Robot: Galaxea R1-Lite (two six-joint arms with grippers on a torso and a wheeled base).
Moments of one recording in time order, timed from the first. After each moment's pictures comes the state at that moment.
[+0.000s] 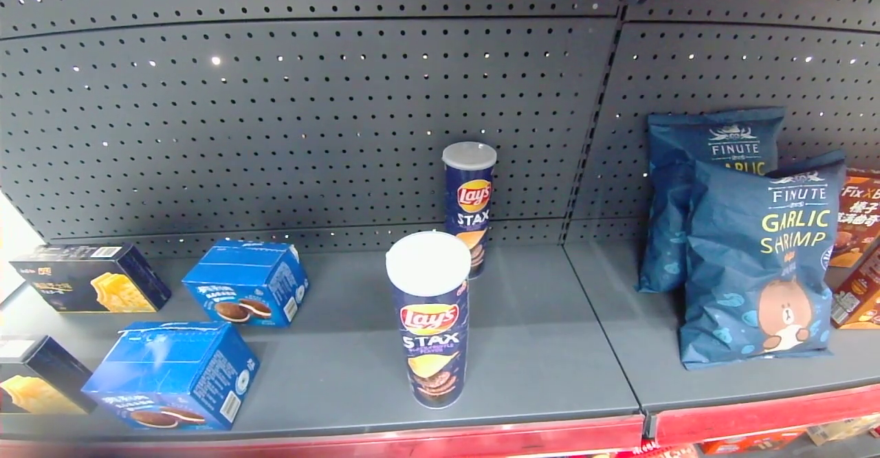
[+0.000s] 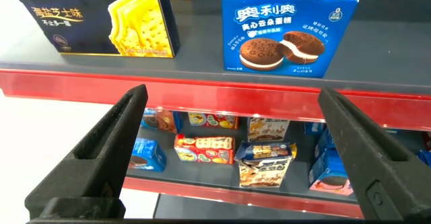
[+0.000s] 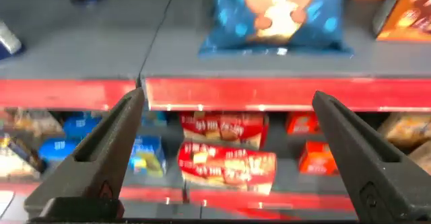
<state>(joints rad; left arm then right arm) 0.19 0.10 0.00 0.00 0.01 0.00 0.00 0.04 0.00 -0.06 0.10 0.03</state>
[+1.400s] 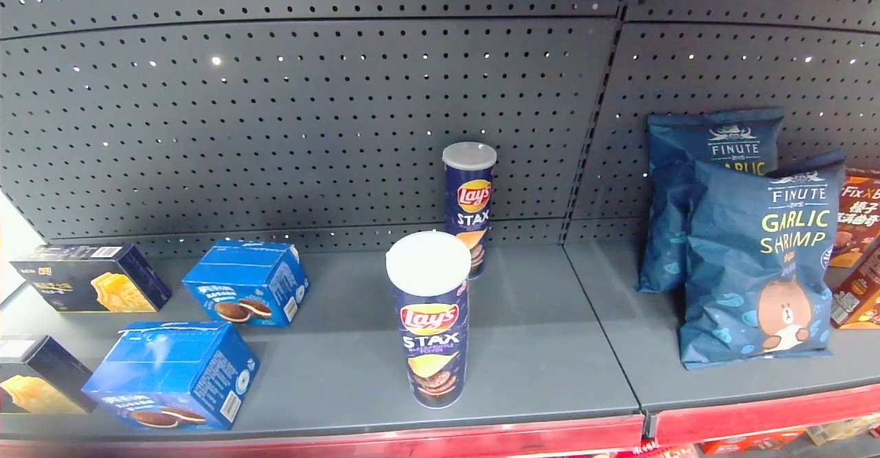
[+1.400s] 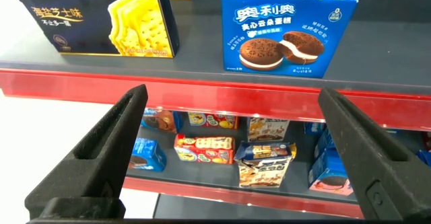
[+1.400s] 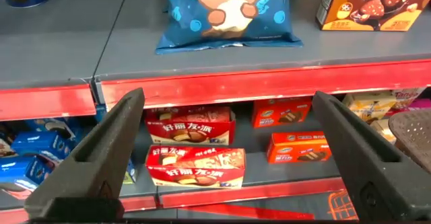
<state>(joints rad) 0.19 0.10 0.00 0.00 0.01 0.00 0.00 0.00 0.00 0.00 -0.04 0.01</state>
